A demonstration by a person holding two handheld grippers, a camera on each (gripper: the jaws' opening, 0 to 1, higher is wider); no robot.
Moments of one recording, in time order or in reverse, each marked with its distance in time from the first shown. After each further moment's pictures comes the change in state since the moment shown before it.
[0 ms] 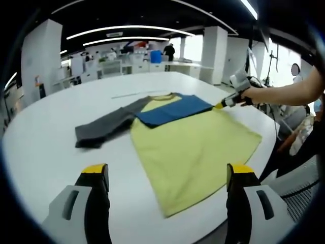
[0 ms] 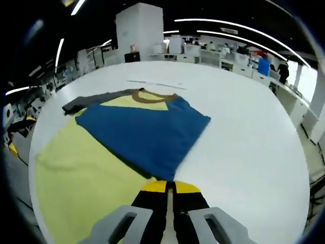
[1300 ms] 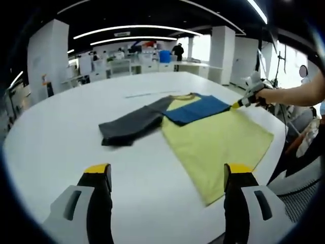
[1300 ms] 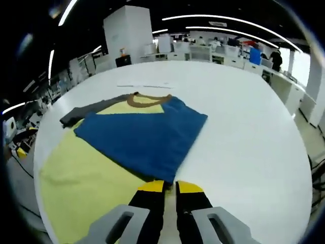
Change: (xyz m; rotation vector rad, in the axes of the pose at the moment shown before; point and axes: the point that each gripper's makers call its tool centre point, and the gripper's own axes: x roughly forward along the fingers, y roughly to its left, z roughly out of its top) left arm -0.007 0.045 0.005 -0.021 -0.002 0.074; right arm -0.016 -0.020 0.000 0.143 -0.024 0.017
